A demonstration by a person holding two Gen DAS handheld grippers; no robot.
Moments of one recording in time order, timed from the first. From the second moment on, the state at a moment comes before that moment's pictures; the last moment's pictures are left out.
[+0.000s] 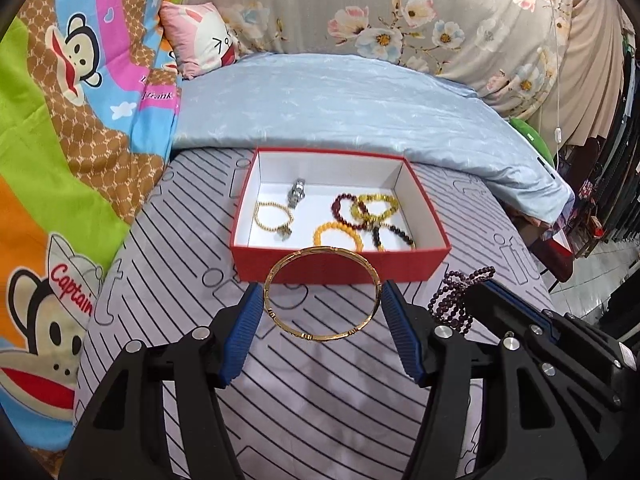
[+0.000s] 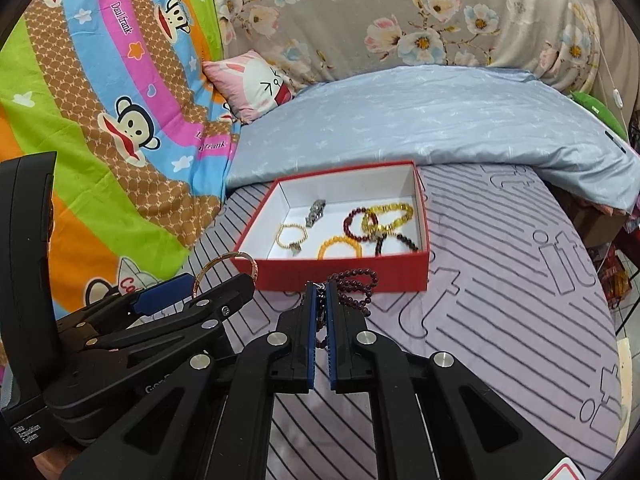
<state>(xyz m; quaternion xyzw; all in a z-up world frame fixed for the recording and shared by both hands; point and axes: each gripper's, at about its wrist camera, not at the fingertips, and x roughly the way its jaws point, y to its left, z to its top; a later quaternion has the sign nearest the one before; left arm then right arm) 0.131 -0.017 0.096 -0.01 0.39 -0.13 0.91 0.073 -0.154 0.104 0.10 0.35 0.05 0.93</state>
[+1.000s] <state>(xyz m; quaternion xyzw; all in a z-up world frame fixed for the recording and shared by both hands) 0.229 -0.038 0.124 0.01 0.35 -0.11 0.93 0.179 -0.163 0.134 0.08 0.31 0.04 0.95</state>
